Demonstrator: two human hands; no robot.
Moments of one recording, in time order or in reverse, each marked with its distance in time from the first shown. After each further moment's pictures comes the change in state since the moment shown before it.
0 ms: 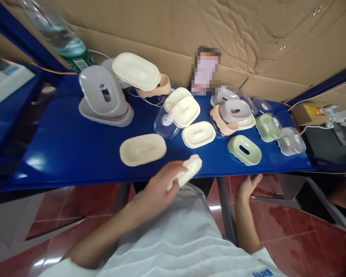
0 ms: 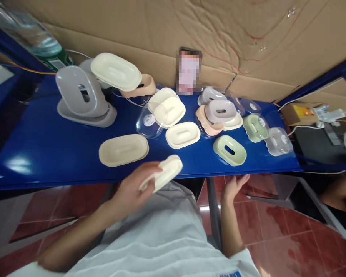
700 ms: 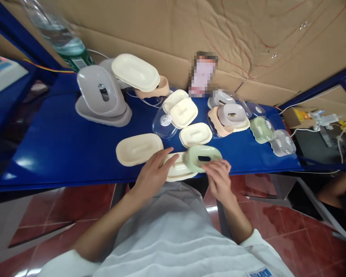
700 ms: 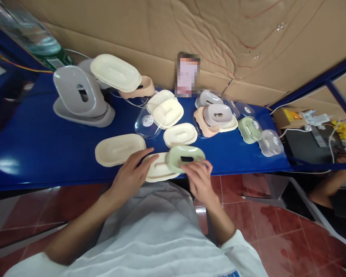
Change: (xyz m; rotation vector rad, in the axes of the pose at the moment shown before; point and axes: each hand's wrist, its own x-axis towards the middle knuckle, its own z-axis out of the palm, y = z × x) left_hand 0.010 -0.041 0.000 0.544 0.140 0.170; right_hand -0.060 -0.158 0.040 -0.092 -0.585 -1.157
